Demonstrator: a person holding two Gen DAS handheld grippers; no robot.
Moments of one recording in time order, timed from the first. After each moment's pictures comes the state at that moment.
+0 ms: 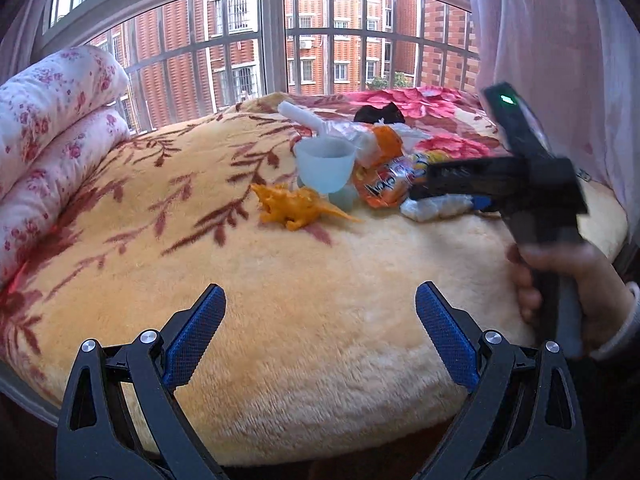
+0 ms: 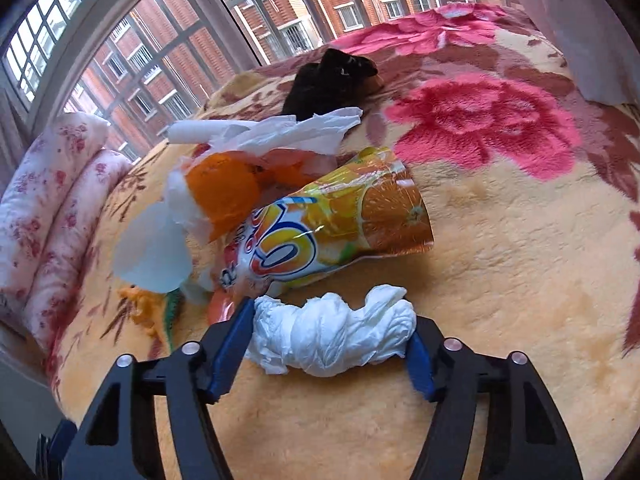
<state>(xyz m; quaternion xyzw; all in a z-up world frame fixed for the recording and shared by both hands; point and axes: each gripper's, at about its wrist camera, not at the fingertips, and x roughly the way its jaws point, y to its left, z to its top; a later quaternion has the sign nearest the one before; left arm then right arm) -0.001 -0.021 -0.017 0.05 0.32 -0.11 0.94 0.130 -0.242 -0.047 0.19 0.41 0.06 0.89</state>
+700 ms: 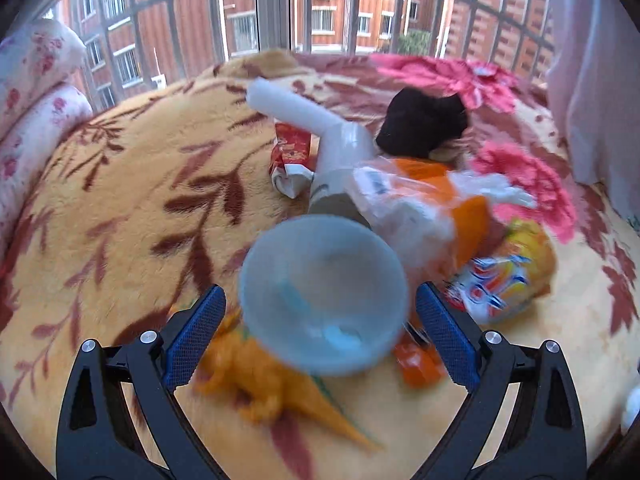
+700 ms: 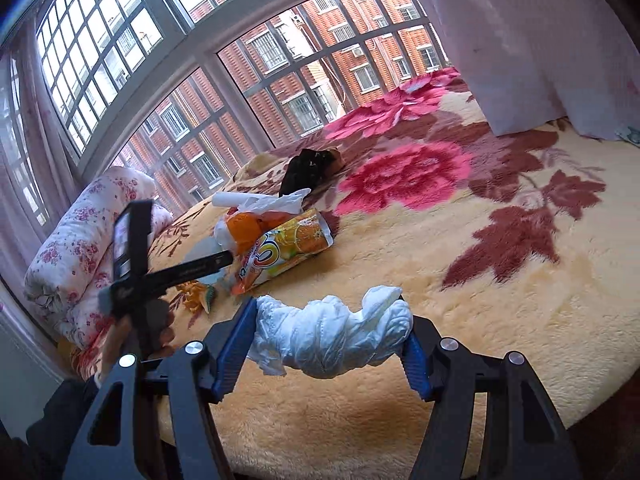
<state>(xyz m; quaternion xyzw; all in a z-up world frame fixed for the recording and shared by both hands) 0.194 -0.070 -0.034 0.03 0.43 -0.08 0.90 -0.001 -0.319 -0.003 0.20 0.29 0.08 0.93</state>
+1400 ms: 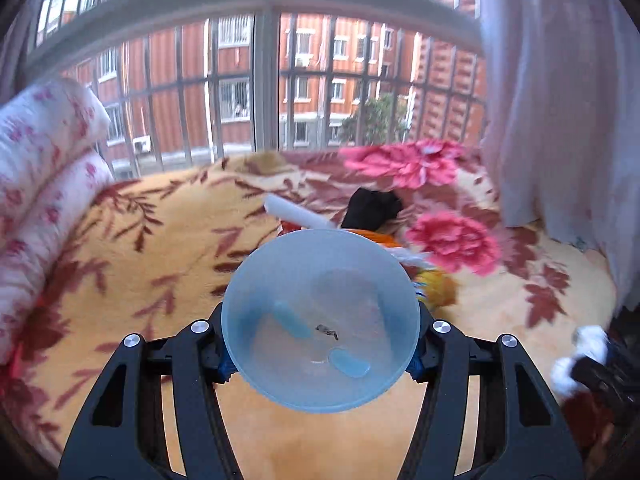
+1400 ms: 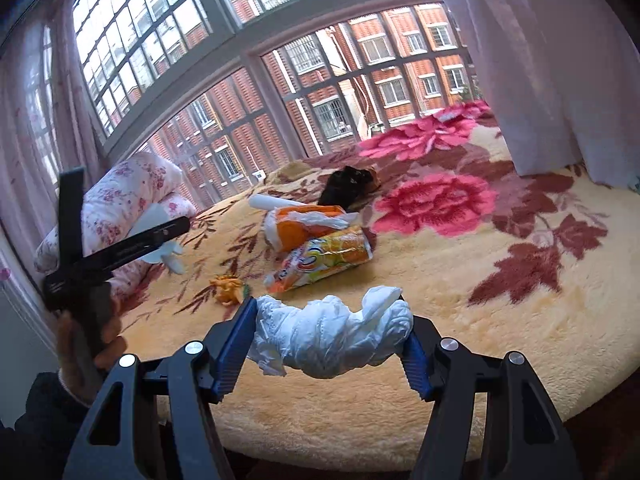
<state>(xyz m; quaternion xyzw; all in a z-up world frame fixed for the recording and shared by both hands) 0.066 -0.036 0.075 0.02 0.28 -0.14 0.95 -0.032 -0.286 0.038 0.14 0.27 0.11 0.95</state>
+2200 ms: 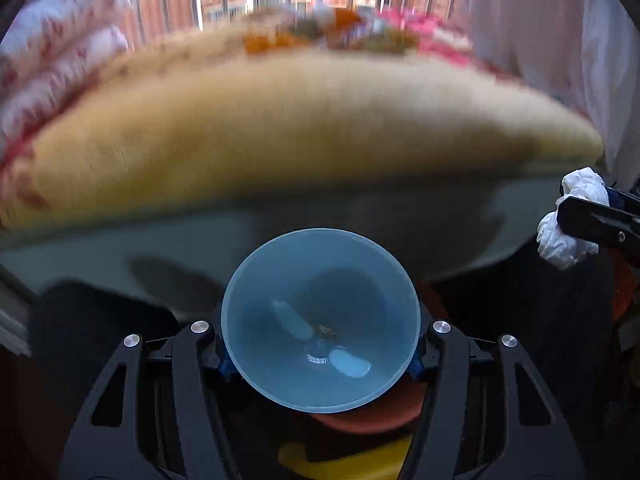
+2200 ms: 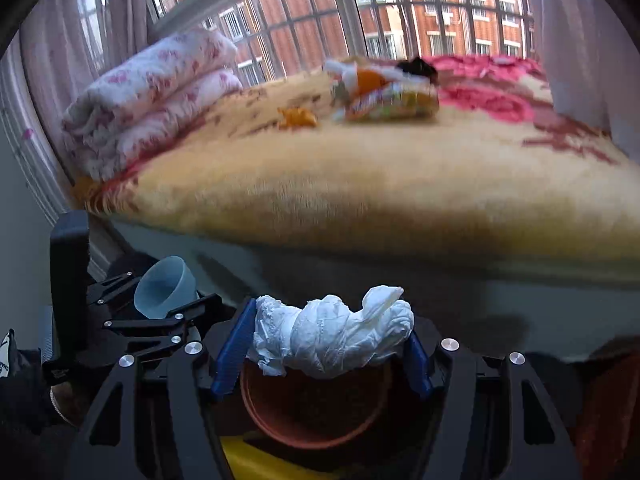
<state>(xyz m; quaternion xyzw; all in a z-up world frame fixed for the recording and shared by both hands) -0.118 -0.013 -0.111 0.04 0.45 -0.13 0.88 -0.141 -0.211 -0.069 0.04 0.41 0.17 0.90</state>
